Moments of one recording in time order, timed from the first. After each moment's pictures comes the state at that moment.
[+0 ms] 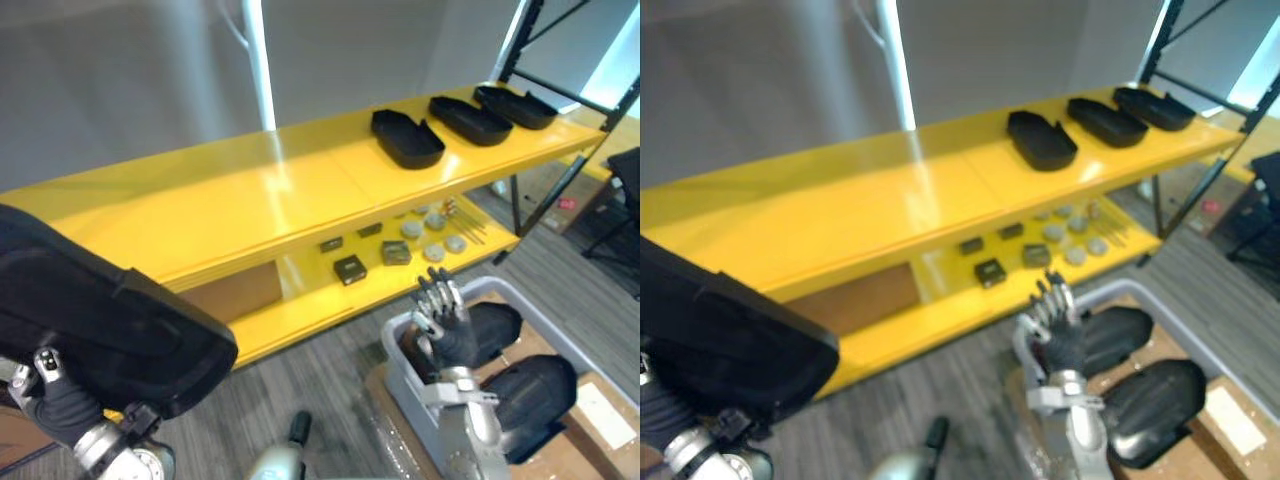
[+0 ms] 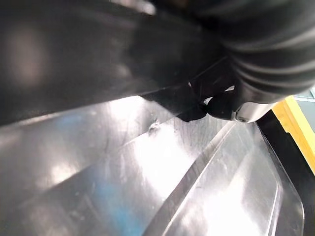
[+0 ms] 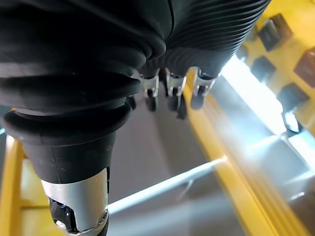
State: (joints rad) left arm 0.52 -0.09 0.30 -0.46 -0.03 -0.37 0.57; right arm 0.30 -0.07 0.12 -0.20 0.46 -0.29 0.05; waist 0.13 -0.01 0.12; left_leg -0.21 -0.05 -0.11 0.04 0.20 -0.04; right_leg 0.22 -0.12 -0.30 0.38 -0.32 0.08
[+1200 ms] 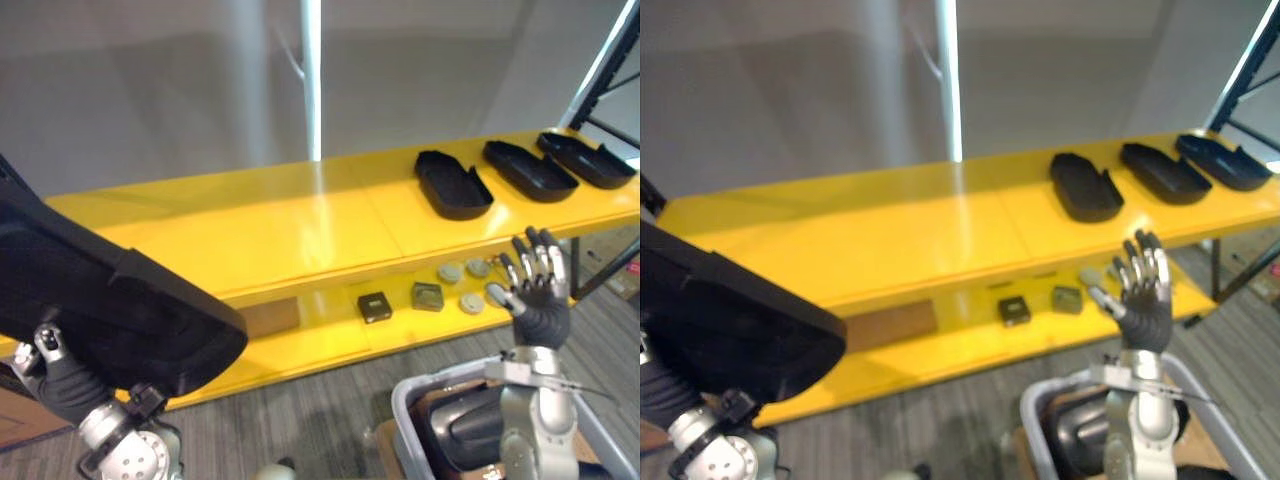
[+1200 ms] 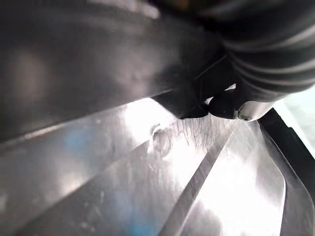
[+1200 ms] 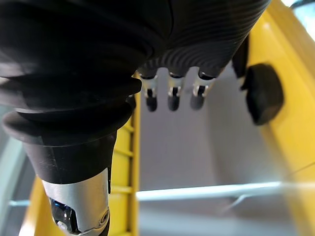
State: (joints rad) left arm 0.39 -0.09 0.29 -0.54 0.02 -0.36 0.54; right arm 0.16 -0.14 -0.17 -0.30 0.48 -0.30 0.13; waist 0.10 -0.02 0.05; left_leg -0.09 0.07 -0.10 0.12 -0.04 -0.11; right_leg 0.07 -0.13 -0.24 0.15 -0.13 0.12
